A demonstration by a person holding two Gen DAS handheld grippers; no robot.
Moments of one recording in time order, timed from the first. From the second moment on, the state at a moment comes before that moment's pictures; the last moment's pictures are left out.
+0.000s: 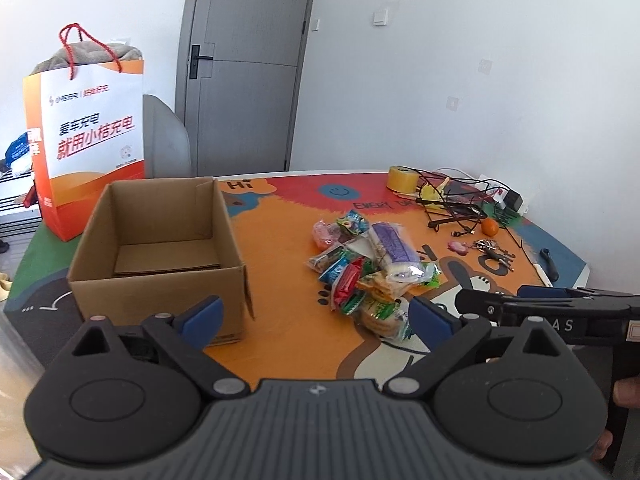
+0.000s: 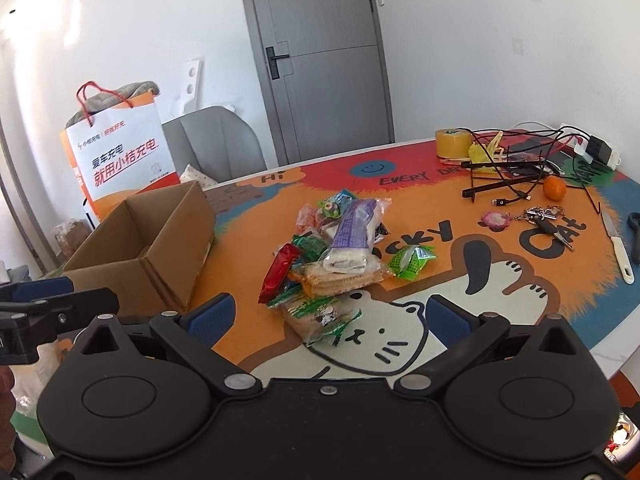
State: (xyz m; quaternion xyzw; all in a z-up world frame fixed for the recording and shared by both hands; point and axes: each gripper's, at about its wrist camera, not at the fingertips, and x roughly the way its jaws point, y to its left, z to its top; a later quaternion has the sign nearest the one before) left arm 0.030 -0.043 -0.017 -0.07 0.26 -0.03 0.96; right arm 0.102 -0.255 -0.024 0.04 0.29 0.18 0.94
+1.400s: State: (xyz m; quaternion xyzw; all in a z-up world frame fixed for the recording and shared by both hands) left arm 0.195 -0.063 -0.101 -0.13 0.37 -0.05 0.92; right arm 0.243 -0.247 -0.085 0.14 0.35 0.18 0.91
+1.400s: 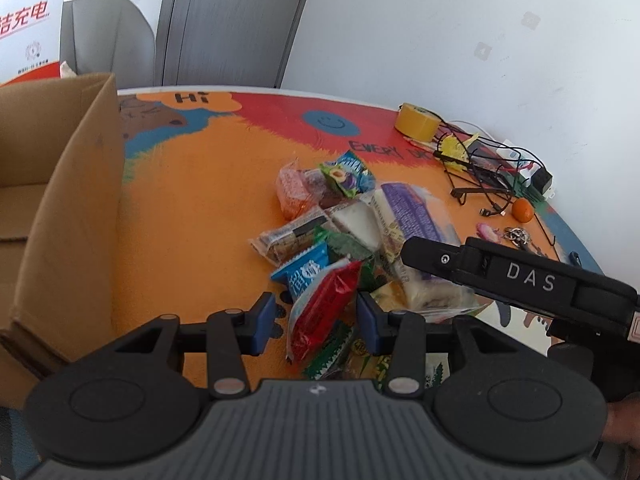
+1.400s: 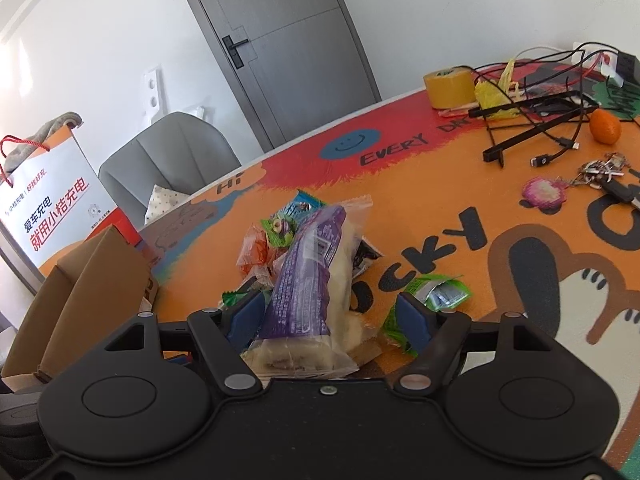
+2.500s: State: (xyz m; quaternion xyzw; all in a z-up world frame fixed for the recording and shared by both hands) left arm 0.140 -0.010 -0.029 -0.17 0.27 0.00 0.95; right arm 0.209 -0.227 -0.040 0.17 0.25 0.25 0.92
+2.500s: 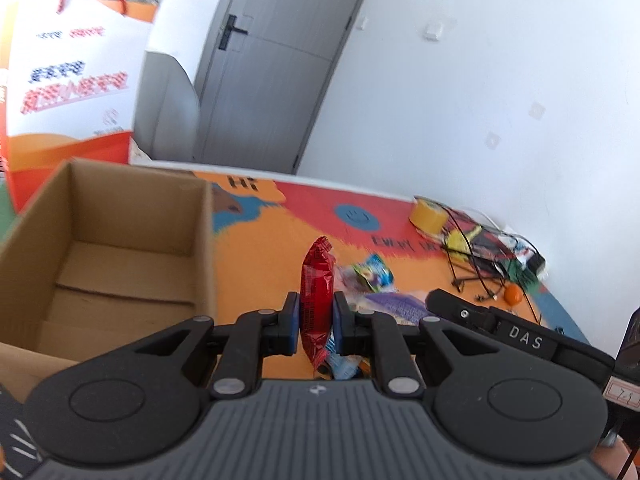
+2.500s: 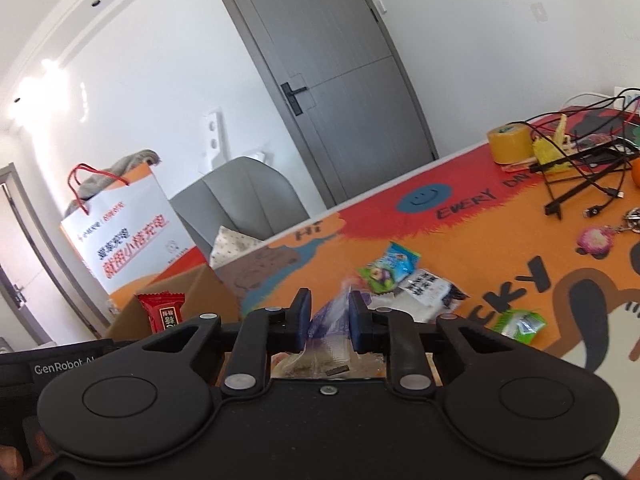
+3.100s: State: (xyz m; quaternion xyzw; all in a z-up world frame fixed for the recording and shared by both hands) left arm 0.106 0.067 -0.027 -0.20 0.25 0.08 0.94; right arm 0.190 -0.174 -0.050 0.14 0.34 0.27 0.89
